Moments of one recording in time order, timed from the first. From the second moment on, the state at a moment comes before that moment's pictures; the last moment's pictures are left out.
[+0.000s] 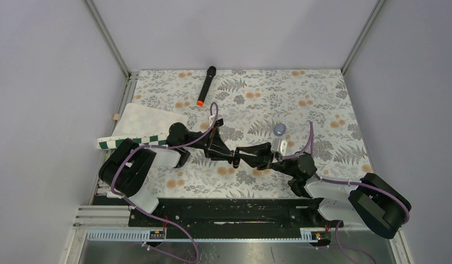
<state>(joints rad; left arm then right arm) -0.51 1.60 0.53 1.34 1.29 -1.92 0.78 1.18 0.21 1.37 -0.51 0.08</state>
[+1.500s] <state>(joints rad) -0.52 1.61 0.56 1.33 1.34 -1.95 0.80 1.08 0.21 1.23 -0.56 -0.04</state>
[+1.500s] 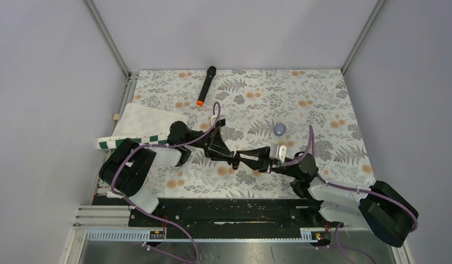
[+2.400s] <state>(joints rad) -0.51 1.61 0.56 1.33 1.33 -1.95 0.81 1.07 0.22 1.19 -0.53 -0.02</state>
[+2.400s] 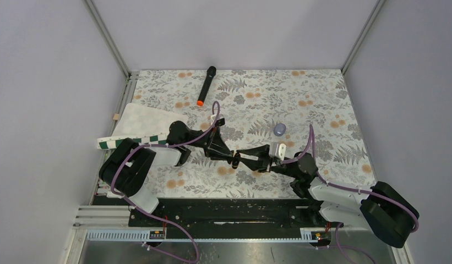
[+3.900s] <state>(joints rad) -0.52 1.66 0.59 1.36 1.28 -1.94 0.82 0.81 0.23 0.99 -0.27 0.18</state>
